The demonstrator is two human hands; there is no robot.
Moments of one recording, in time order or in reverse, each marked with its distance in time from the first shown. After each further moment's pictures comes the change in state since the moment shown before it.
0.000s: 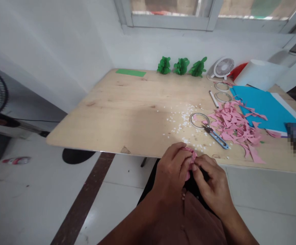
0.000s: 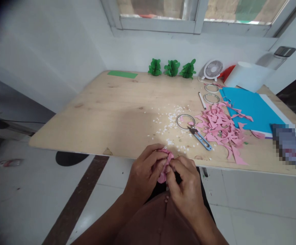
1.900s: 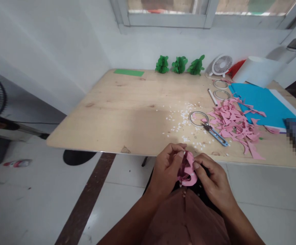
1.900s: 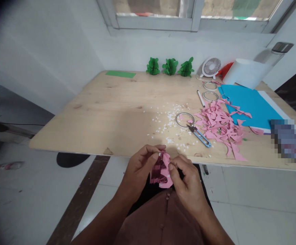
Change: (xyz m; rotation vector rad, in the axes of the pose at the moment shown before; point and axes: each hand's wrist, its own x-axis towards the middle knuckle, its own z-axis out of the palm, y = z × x) left_hand 0.000 0.003 -0.006 -0.671 0.010 -0.575; right_hand -0.001 0.001 -0.004 0.201 -0.116 0.155
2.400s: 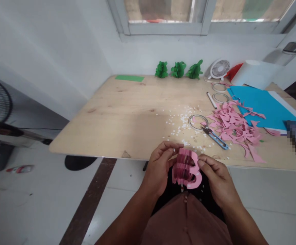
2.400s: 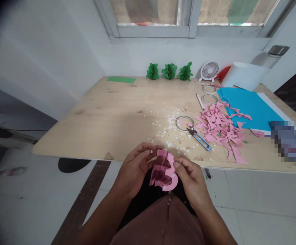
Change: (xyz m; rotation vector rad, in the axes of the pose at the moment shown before) left_hand 0.017 0.002 -0.008 -0.391 0.032 -0.161; right_hand 0.006 0.011 0.001 0.480 0.089 0.301
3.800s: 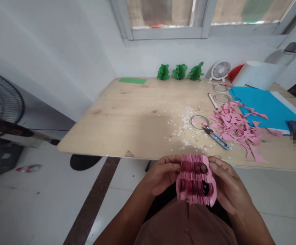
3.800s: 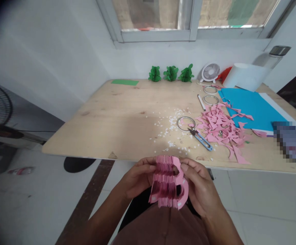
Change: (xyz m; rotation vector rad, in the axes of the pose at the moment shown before) left_hand -0.002 -0.010 -0.027 -0.130 -0.380 -0.383; right_hand -0.013 -0.024 -0.001 0.491 0.037 0.200
